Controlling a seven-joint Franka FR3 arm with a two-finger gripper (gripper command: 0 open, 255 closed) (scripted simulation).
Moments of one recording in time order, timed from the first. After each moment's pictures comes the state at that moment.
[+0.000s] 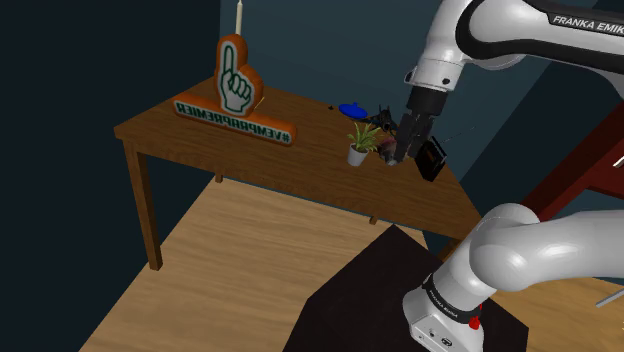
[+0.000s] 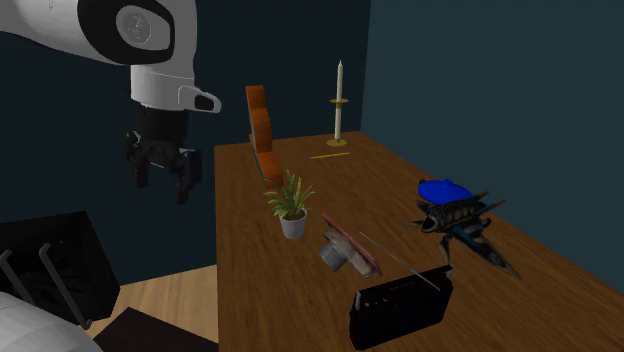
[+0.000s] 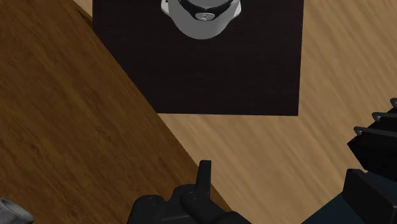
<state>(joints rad) 0.00 -0.77 -0.04 -2.44 0.12 1.48 -0.02</state>
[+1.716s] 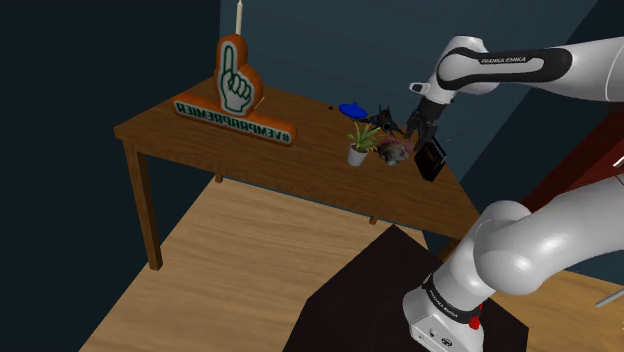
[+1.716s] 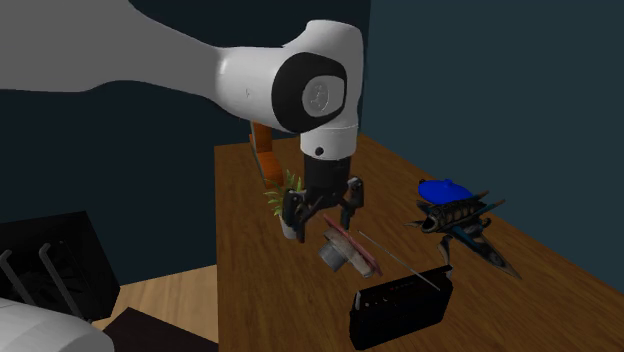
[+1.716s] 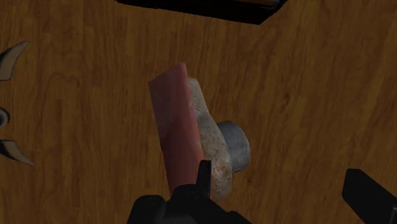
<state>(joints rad) 0.13 -0.47 -0.69 -2.32 -0.30 1.90 -1.20</state>
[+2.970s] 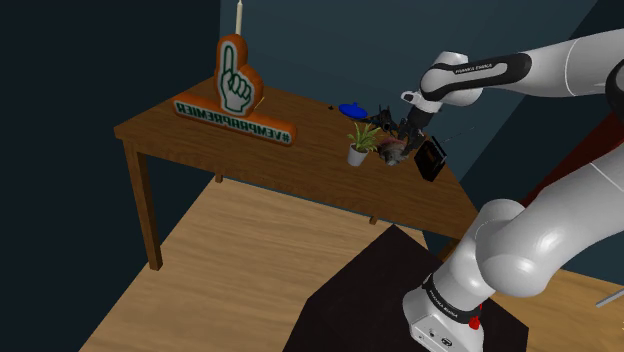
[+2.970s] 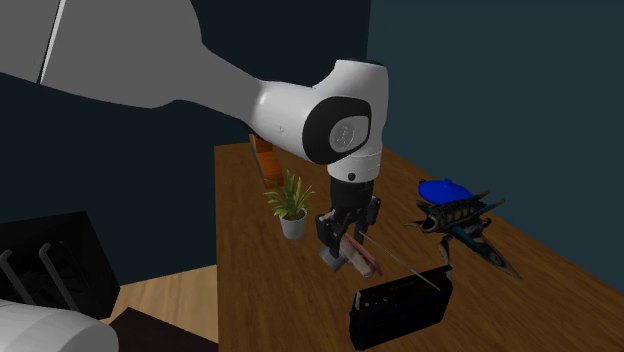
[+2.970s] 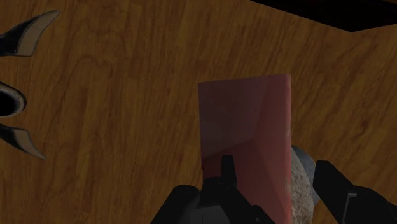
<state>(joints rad) 0.22 -0.29 -0.85 -2.28 -0.23 2.09 -1.44</state>
